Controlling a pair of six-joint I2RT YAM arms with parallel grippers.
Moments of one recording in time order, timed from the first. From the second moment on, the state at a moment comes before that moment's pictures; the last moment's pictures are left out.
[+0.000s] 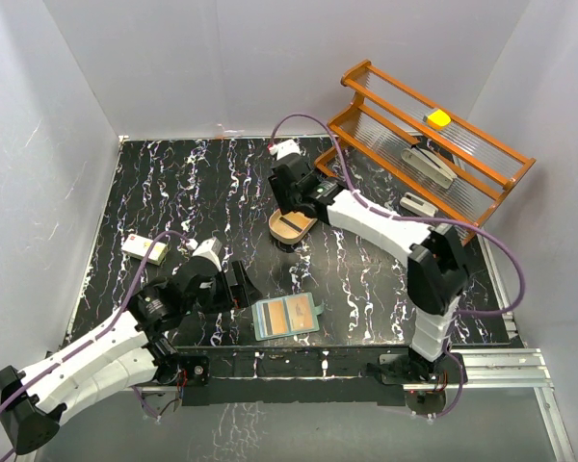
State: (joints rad) left arm -0.83 0.71 0.53 -0.57 -0.06 -0.91; right arm 0.75 1.80 1.56 -0.48 0.35 0.17
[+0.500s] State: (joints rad) left arm -0.83 0.68 0.58 -0.62 -0.09 -0.89; right arm 0.75 2.10 1.73 -0.54 0.56 -0.04
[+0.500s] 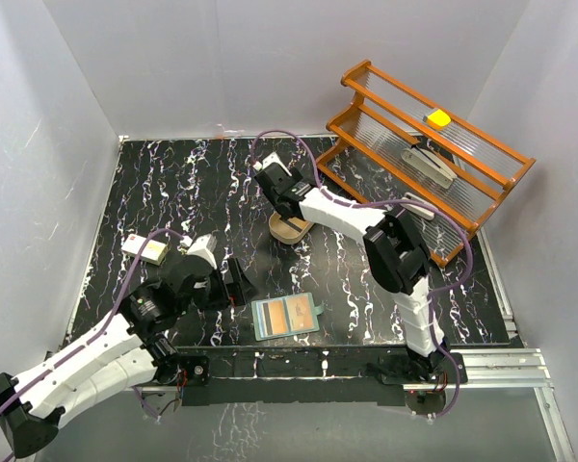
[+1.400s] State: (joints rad) left arm -0.83 0.61 0.56 -0.67 -0.13 -0.89; right arm 0.71 2.20 1.78 -0.56 0.66 -0.14
